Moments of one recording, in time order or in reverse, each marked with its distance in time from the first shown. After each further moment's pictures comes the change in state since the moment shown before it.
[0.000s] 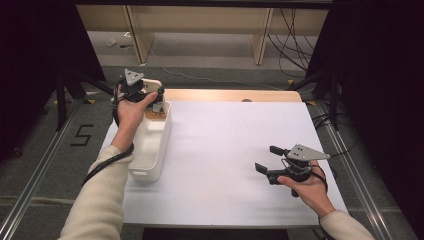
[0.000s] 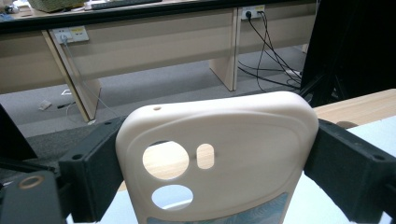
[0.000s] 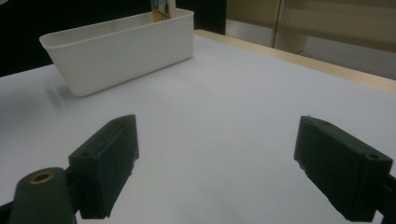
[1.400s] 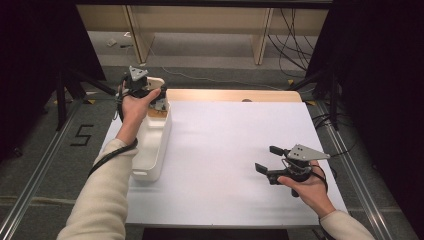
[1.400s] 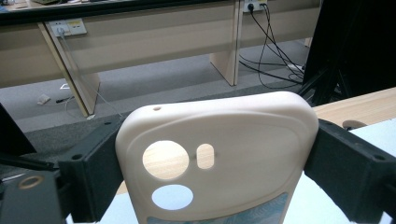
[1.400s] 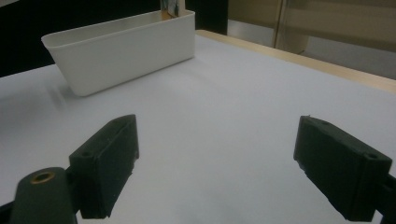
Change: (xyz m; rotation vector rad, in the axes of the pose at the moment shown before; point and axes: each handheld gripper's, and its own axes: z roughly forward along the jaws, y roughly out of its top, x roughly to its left) left arm 0.000 0.003 0.020 0.031 0.001 -0.002; right arm -0.001 0.000 0.000 -0.004 0.008 0.000
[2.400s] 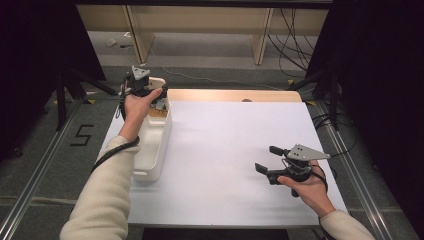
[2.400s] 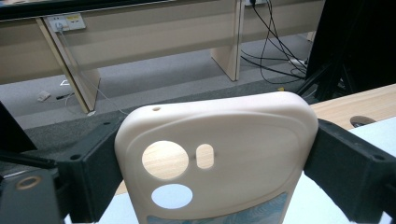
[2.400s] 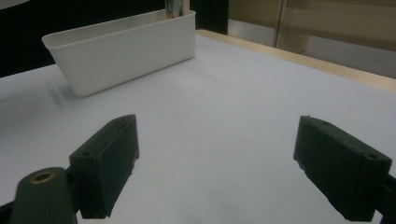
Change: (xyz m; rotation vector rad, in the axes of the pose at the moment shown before) left arm 0.002 -0.002 0.013 0.023 0.005 0.006; right arm 0.000 0.000 0.000 0.004 0.002 0.001
